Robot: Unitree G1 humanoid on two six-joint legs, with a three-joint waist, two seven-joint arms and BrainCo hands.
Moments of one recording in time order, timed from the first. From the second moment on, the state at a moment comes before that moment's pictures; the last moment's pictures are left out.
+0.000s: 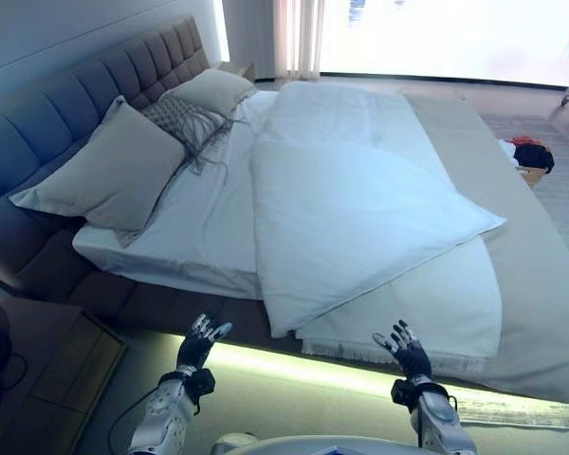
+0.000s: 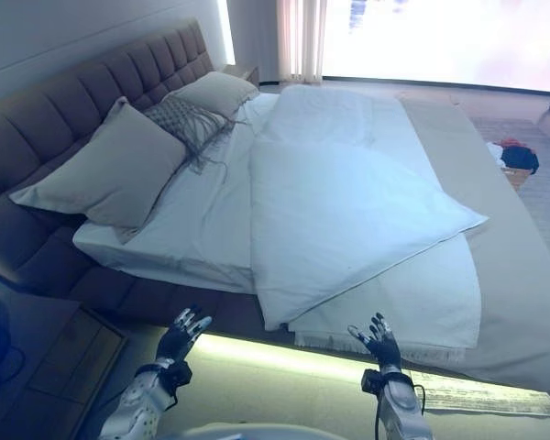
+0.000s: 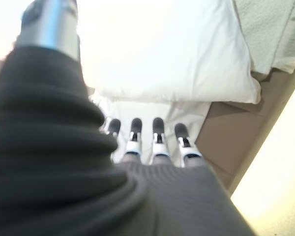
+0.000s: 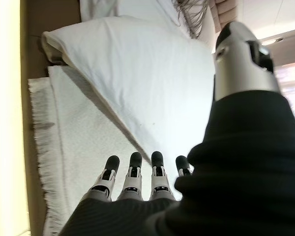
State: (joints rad) left arm 0.19 0.29 -0.21 0.42 -0.58 -0.14 -0.04; right arm 0.17 -0.25 0.17 0.59 0.50 -0.23 -0.10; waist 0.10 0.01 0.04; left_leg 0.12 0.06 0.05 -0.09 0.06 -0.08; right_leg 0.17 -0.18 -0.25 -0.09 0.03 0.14
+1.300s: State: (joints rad) left arm 0.14 0.28 -0.27 0.46 -0.58 -0.12 -0.02; right arm 0.20 -0.22 0.16 0.58 0.60 -0.24 -0.08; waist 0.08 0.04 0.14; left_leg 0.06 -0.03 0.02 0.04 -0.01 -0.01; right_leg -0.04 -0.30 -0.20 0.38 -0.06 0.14
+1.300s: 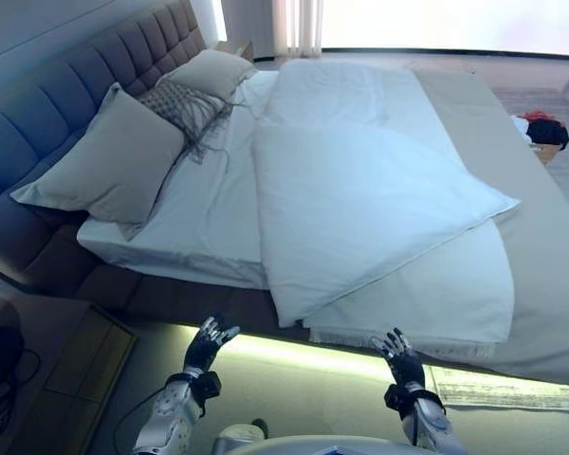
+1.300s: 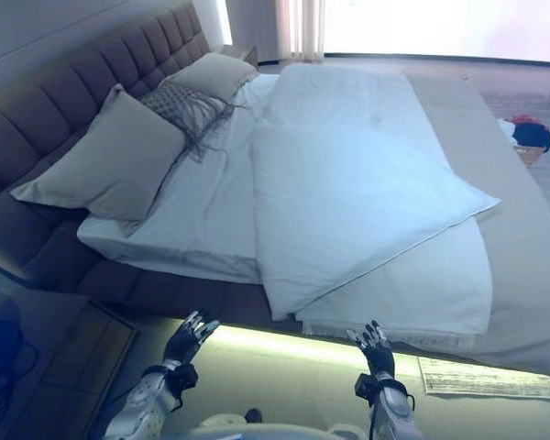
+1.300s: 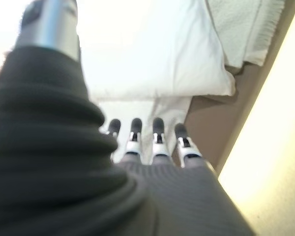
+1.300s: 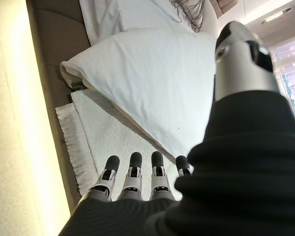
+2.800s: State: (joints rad) left arm 0.20 0.24 -0.27 0.53 -0.60 -0.12 -0.03; right arm 0.21 -0.30 0.18 0.58 0.61 -0.19 -0.05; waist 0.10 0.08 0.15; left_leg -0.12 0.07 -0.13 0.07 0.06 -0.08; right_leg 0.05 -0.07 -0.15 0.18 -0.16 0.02
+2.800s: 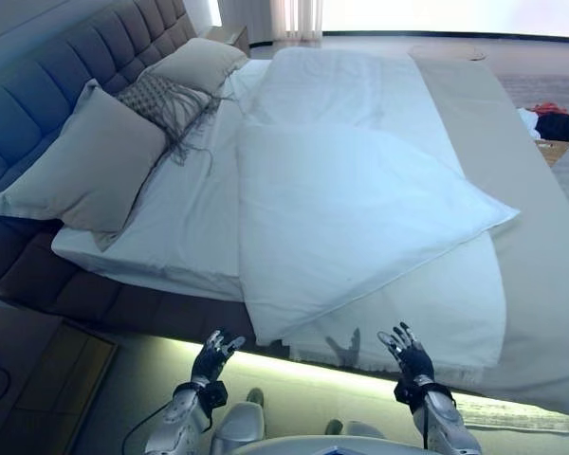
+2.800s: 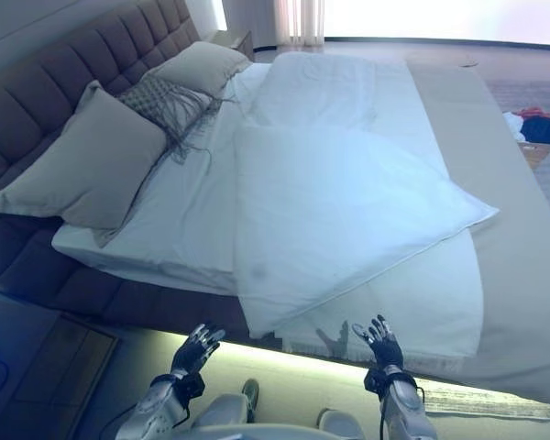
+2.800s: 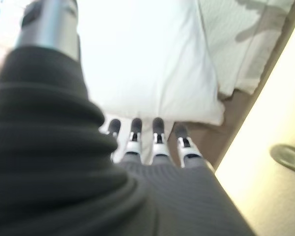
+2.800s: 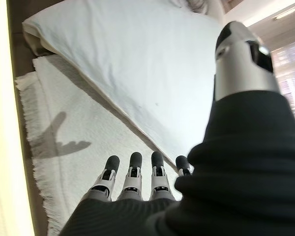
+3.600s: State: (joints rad) left arm 0.17 0.34 -0.18 0.48 -0.62 -0.10 0.00; right arm 0.22 -0.21 0.22 0.52 0.59 -0.19 -0.10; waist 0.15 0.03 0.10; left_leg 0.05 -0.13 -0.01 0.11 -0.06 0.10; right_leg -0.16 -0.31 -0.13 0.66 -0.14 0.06
